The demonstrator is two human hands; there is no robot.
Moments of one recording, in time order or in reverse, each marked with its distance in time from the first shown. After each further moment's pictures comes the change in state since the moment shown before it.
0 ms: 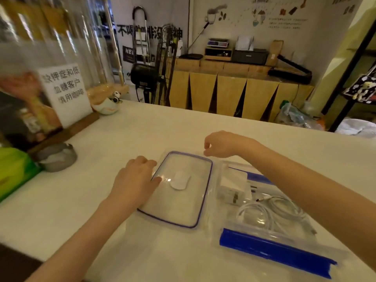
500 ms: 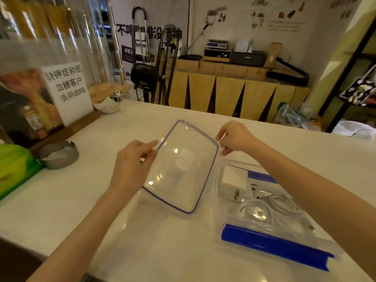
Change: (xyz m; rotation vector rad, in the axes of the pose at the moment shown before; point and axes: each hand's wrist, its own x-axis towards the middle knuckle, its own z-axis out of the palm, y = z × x) left_hand 0.005 -0.007 -0.011 -0.511 0.410 0.116; right_hand 0.005 0.026 0.002 0.485 0.243 0.212
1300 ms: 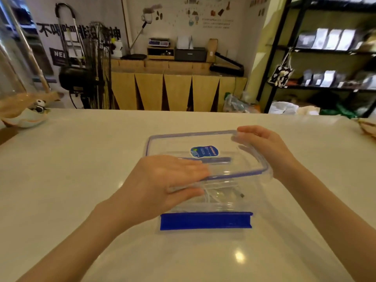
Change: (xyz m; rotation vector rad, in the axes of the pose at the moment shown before) left_hand -0.038 0.128 0.042 -0.171 -0.471 0.929; right_hand -0.151 0.121 -0.062 0.784 0.475 0.113
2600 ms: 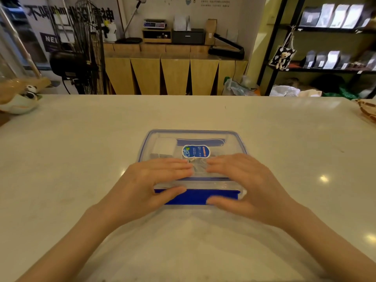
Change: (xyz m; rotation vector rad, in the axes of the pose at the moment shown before) left_hand -0.033 -0.001 0.029 -0.104 0.005 -0.150; right_hand -0.090 0.038 0.006 -0.800 -0.251 -0.899
